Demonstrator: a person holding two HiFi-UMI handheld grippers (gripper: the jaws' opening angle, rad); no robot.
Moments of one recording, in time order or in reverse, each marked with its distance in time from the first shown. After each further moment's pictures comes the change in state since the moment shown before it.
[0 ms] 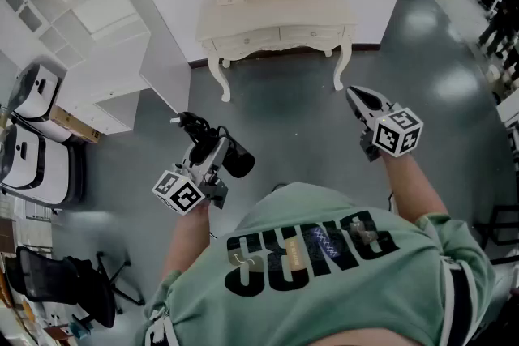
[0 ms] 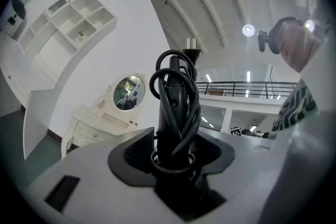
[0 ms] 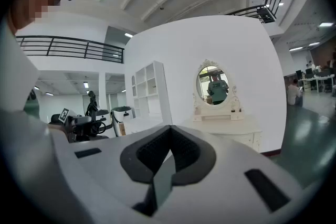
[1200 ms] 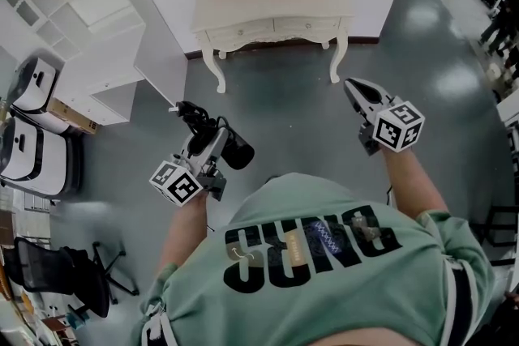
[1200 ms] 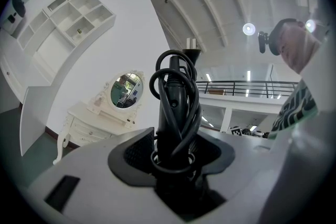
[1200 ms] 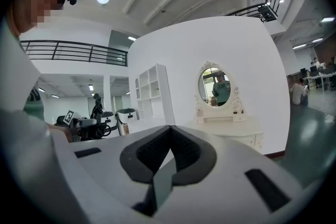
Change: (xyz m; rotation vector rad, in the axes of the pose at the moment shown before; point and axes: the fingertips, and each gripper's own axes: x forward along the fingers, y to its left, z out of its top) left arm 0.034 -0.028 -0.018 0.003 0.006 -0.001; right arm -0.023 -0.025 0.008 0.004 -0.024 0.055
